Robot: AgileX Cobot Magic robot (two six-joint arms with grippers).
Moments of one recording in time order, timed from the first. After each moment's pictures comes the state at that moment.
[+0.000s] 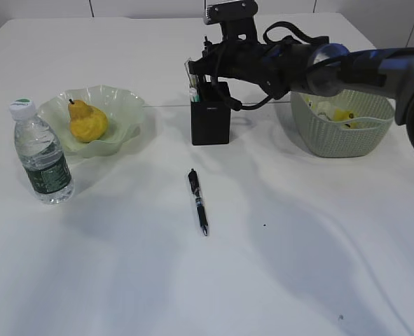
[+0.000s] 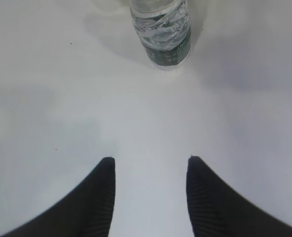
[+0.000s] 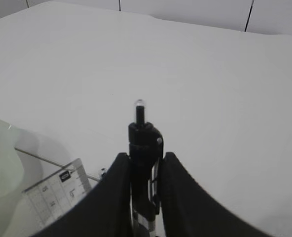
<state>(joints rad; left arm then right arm) -0.15 1.15 -0.94 0.13 0.87 0.08 0.33 2.45 -2.03 -0.40 -0.05 0.36</state>
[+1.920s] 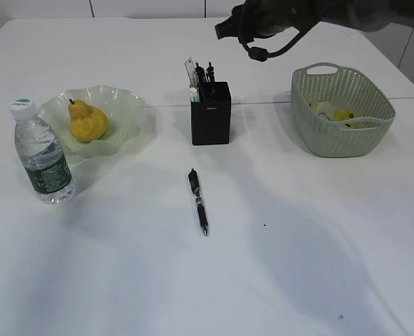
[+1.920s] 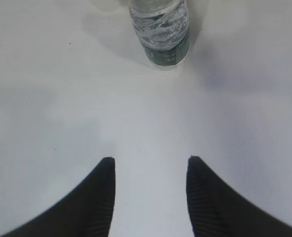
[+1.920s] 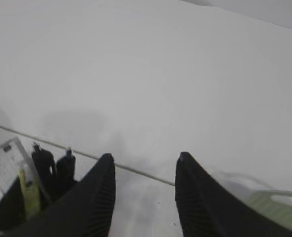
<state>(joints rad) -0.15 1.15 -0.94 0.12 0.87 0.08 0.33 2.23 -2.03 -0.47 0.42 0.31</state>
